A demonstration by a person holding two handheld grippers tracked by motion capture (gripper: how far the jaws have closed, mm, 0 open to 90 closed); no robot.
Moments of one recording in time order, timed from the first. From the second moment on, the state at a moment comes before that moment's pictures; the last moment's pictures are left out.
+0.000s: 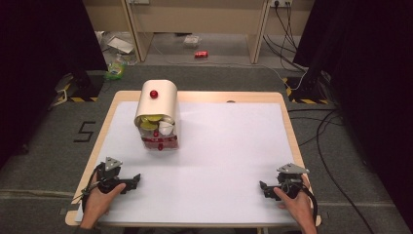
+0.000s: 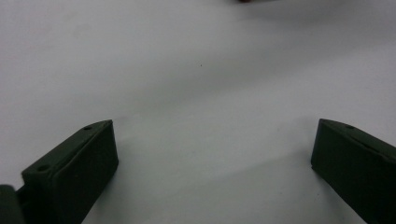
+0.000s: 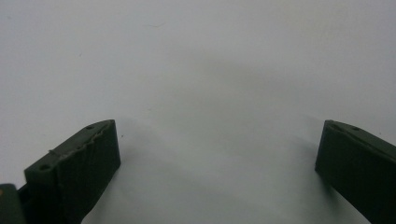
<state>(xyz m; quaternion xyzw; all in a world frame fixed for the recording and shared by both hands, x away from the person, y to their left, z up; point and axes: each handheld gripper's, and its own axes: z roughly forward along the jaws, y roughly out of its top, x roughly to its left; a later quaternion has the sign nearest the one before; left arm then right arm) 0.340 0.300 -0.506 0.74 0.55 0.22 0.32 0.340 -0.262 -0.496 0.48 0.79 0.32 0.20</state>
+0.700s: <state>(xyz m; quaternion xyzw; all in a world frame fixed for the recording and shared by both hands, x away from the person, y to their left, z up) 0.334 0.307 -0.492 0.74 0.52 0.24 0.34 0.341 -0.262 -0.496 0.49 0.79 0.32 0.20</state>
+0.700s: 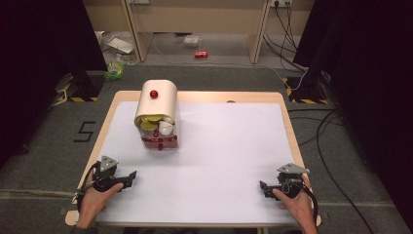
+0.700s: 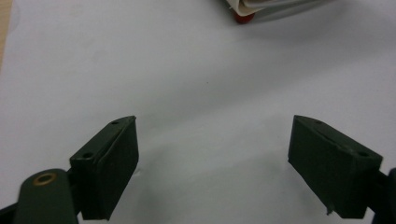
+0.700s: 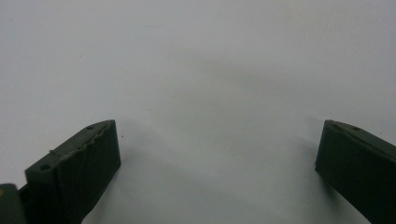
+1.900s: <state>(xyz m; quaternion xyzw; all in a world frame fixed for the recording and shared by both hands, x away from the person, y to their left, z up) 0.335 0.252 -0.398 0.73 0.41 0.27 0.47 0.341 -0.262 -0.497 0.49 0.79 0.32 0.20</state>
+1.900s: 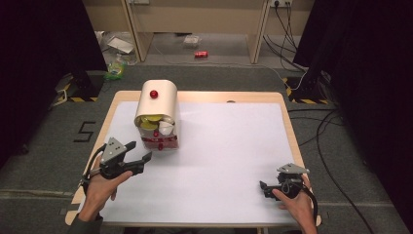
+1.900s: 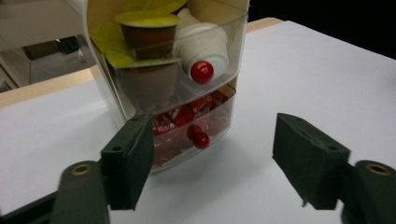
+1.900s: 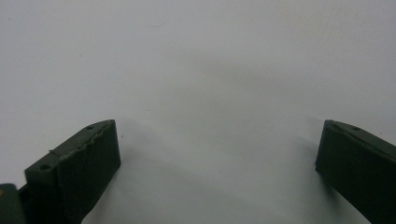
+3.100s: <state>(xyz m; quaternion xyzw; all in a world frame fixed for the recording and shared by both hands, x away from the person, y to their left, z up) 0.390 0.232 -0.367 0.77 0.34 0.30 0.45 0.341 -0.262 -0.496 0.49 0.79 0.32 0.20</state>
